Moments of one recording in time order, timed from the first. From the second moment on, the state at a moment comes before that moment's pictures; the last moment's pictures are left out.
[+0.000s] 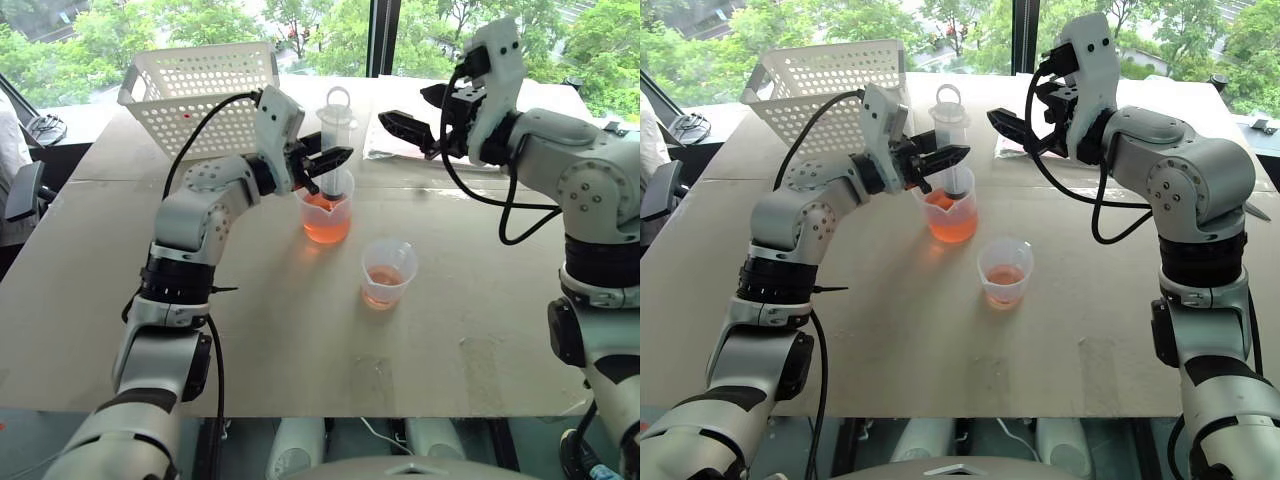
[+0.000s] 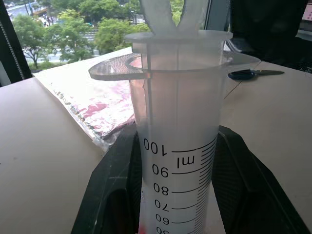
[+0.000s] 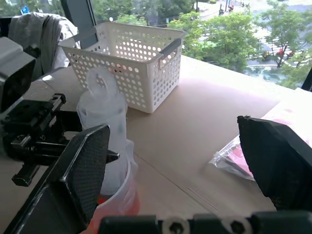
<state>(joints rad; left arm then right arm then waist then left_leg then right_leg) -0.80 0.52 -0.08 0.12 -0.46 0.51 -0.72 -1.02 -0.44 0.01 -0.17 0.63 1.05 0.32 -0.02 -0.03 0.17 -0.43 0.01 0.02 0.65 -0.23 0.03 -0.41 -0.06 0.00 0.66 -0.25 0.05</state>
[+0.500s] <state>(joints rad) -0.75 0.49 -0.05 0.07 -0.42 0.49 -0.72 -1.07 -0.33 0.09 -0.09 0.52 1.04 0.34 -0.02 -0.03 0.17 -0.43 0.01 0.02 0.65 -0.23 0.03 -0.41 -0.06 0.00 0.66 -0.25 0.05</state>
